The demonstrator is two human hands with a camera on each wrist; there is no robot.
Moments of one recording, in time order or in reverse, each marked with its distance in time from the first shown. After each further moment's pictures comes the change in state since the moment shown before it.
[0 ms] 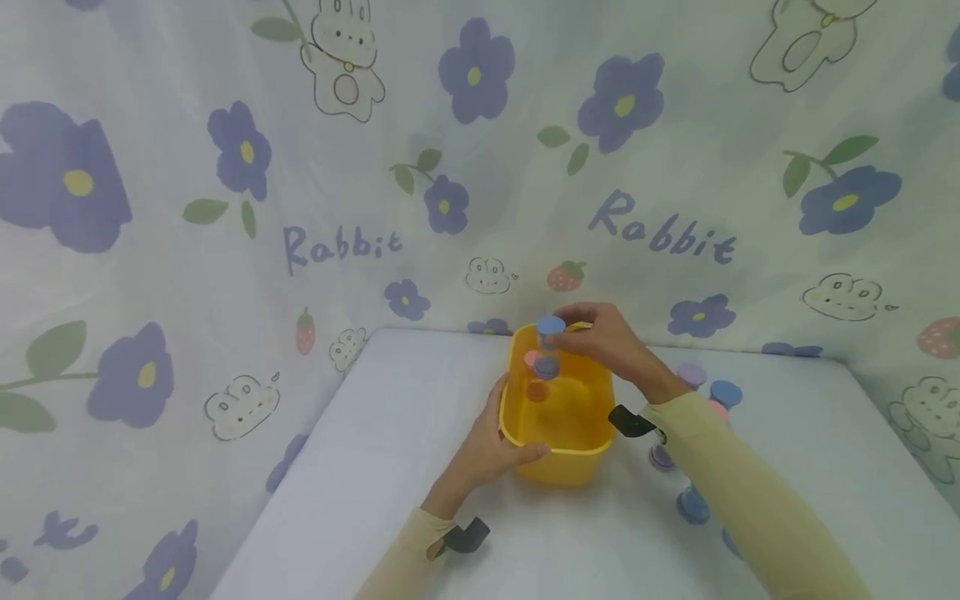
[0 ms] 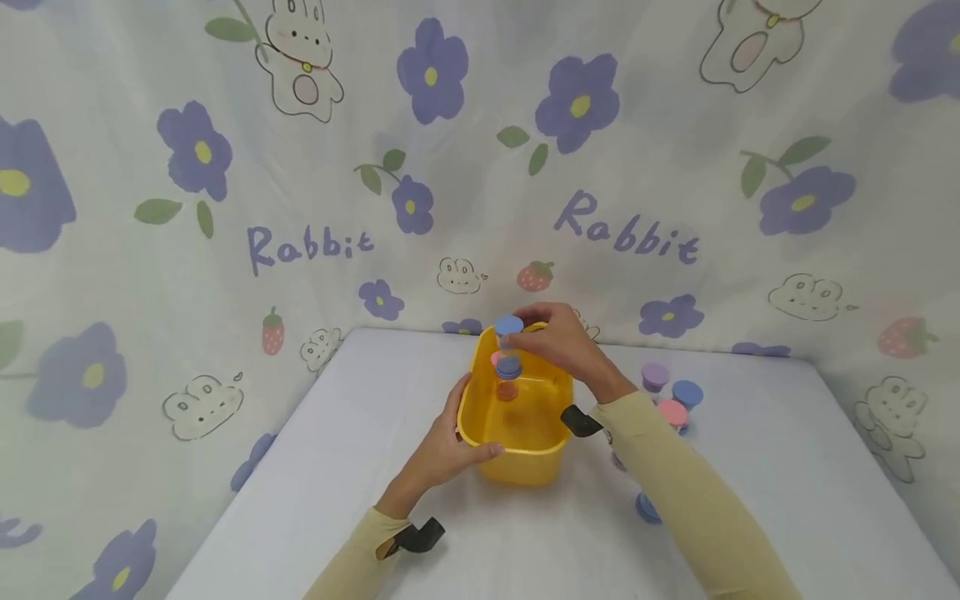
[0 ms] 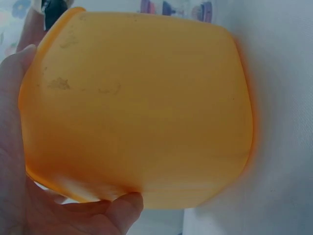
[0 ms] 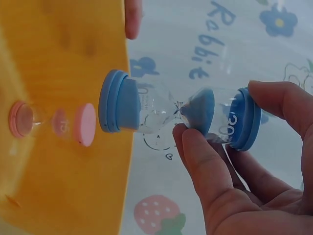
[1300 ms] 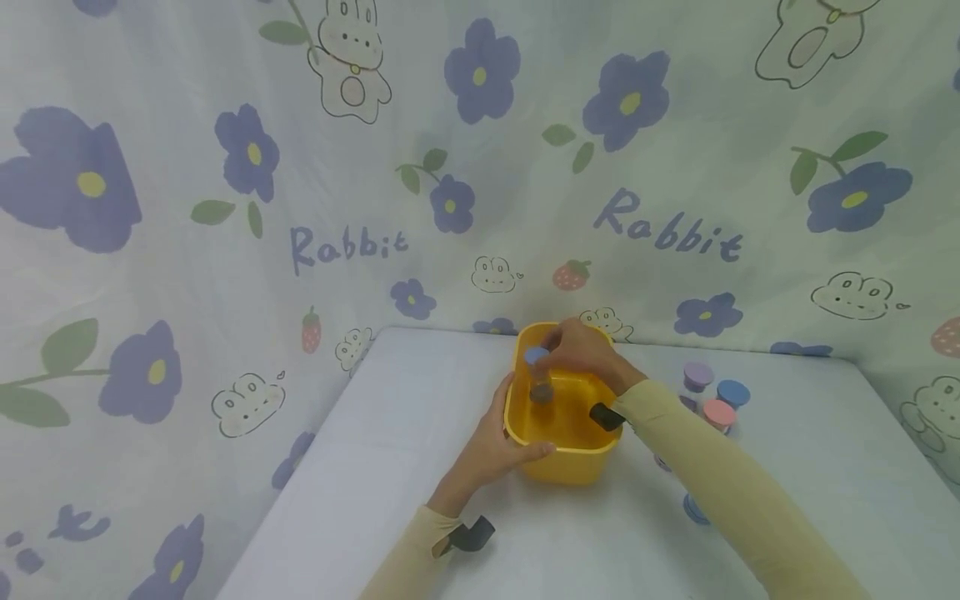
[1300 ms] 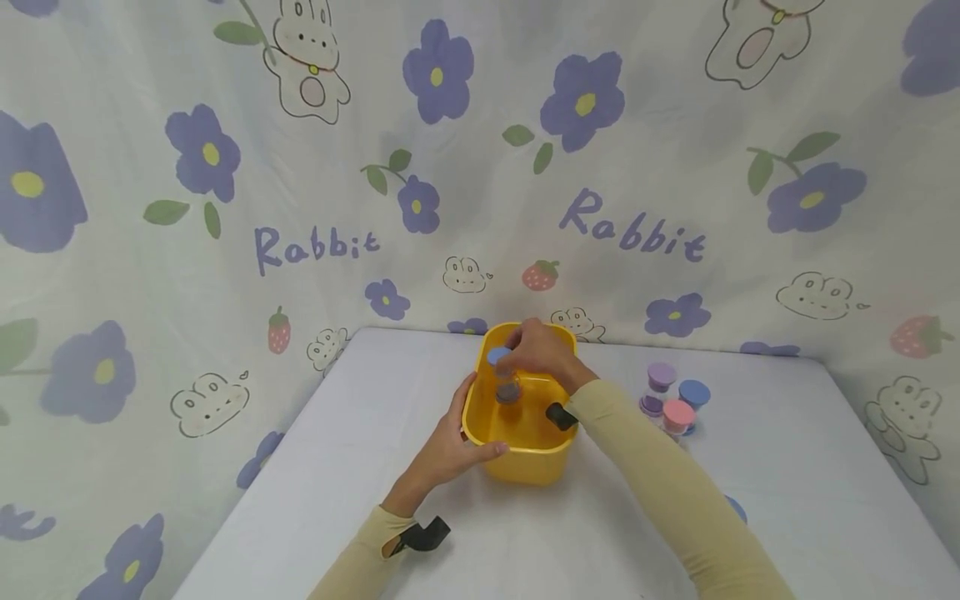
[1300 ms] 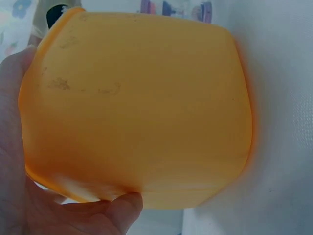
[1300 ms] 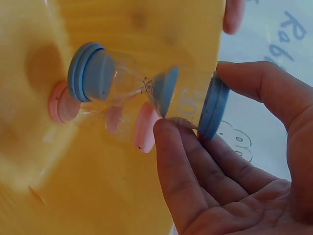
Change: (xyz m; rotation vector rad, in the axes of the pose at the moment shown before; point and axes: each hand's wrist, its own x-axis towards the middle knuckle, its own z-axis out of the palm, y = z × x) left_hand -0.002 0.000 0.000 0.038 -0.001 0.015; right_hand 0.025 0.006 0.038 -0.291 -0.117 0.222
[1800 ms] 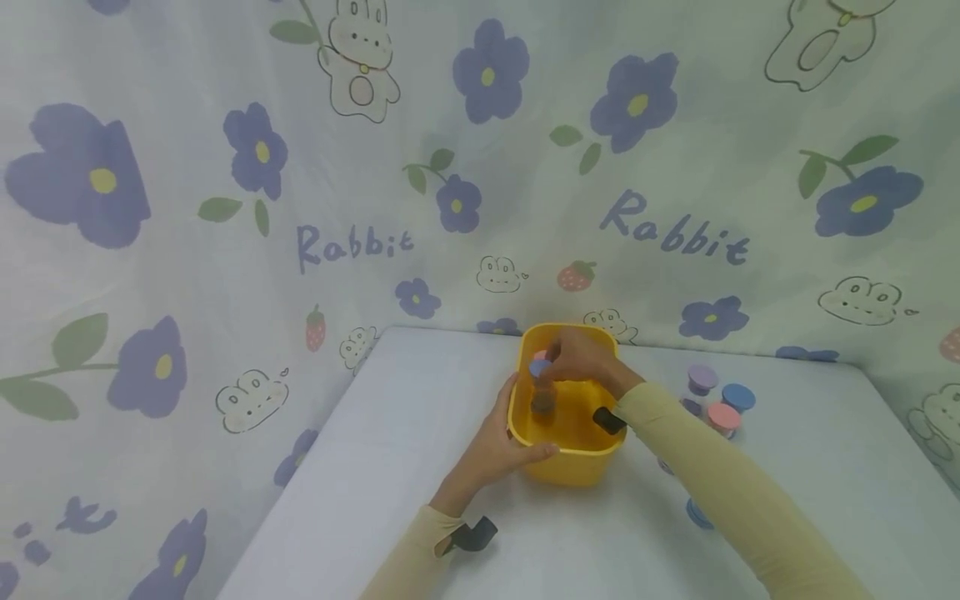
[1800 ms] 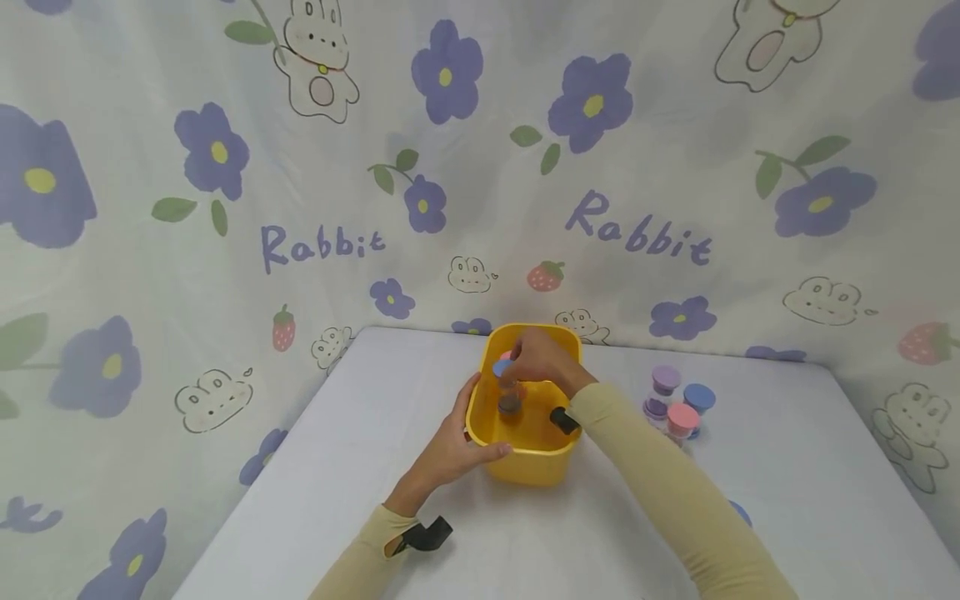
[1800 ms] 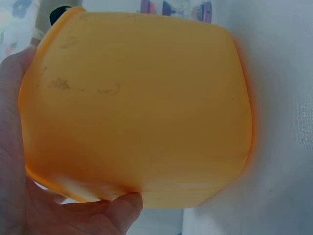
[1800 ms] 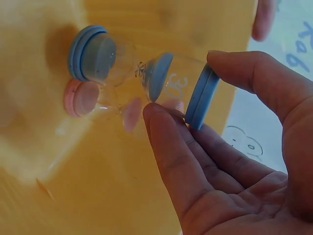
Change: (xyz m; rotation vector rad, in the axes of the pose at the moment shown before) left_hand -0.002 0.001 -0.001 0.007 0.003 -0.024; right_hand 0.008 0.005 0.009 -0.109 -0.051 -0.090
